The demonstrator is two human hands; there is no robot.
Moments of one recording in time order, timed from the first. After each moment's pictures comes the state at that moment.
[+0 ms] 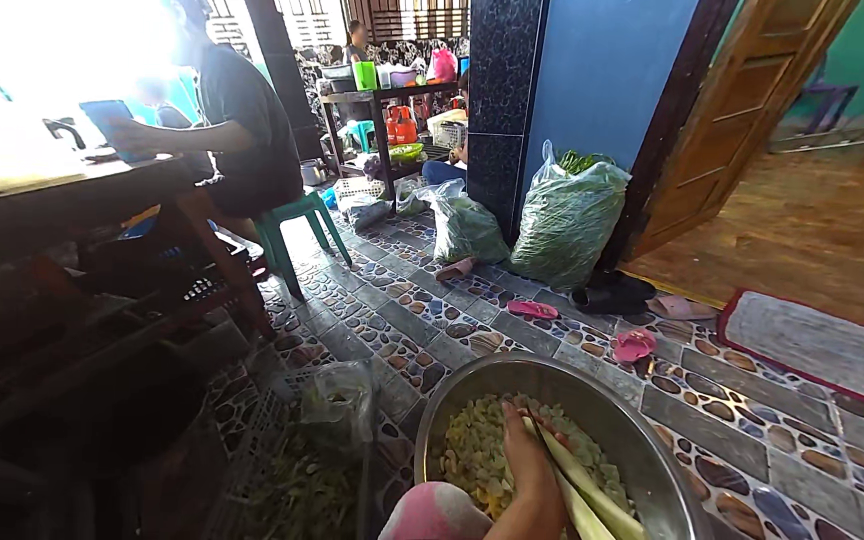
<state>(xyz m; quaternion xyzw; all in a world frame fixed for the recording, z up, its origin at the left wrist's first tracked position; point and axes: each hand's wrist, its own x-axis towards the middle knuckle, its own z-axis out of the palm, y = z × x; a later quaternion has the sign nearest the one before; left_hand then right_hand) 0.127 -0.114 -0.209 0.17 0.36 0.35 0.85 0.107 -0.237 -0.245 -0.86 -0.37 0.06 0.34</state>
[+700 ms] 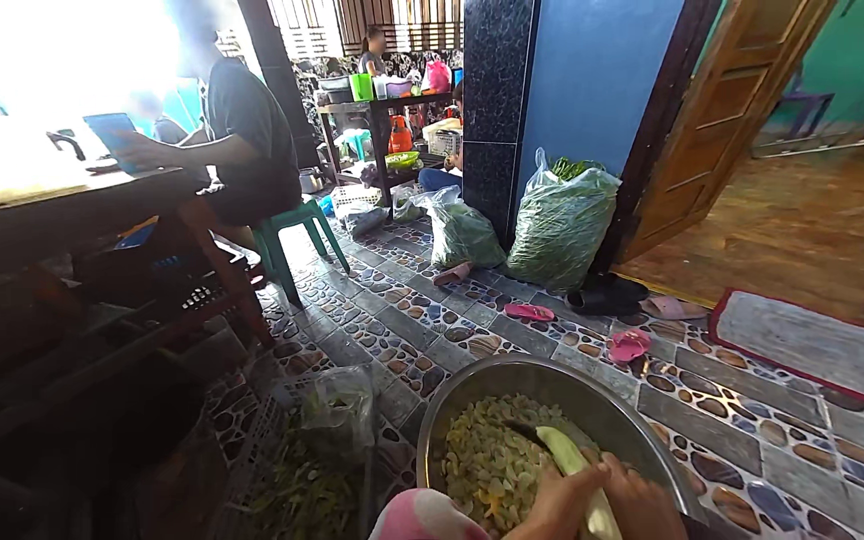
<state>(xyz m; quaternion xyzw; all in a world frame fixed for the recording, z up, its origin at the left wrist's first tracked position) 0.098 -0.147 -0.229 0.37 0.31 0.09 0.87 0.190 -0.238 -0.248 -0.88 -0.47 -0.04 0.08</state>
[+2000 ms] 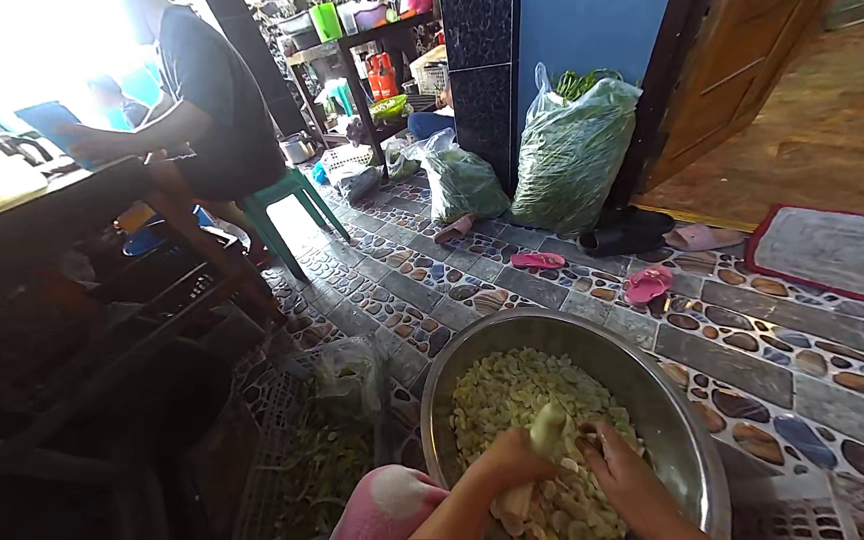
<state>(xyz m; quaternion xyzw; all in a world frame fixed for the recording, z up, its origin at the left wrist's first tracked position) 0.074 -0.083 -0.262 0.68 0.34 -0.20 0.61 0.205 -0.245 -0.292 -0.81 -0.40 0.25 0.34</state>
